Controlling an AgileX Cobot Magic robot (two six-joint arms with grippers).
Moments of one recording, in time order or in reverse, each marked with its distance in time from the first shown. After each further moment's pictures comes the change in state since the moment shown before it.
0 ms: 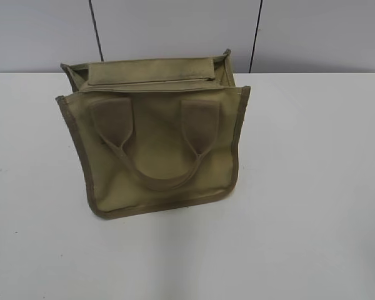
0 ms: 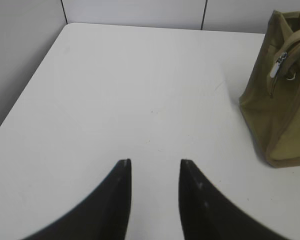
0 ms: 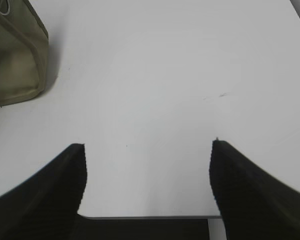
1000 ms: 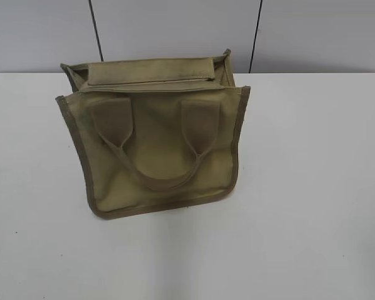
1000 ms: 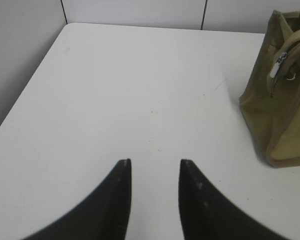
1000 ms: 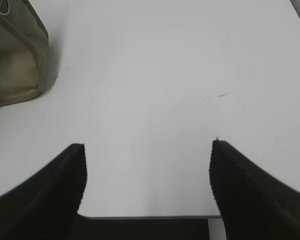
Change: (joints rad) left arm 0.000 0.000 0.000 0.000 0.000 0.000; right arm 0.000 0.000 0.000 0.000 -0.001 0.000
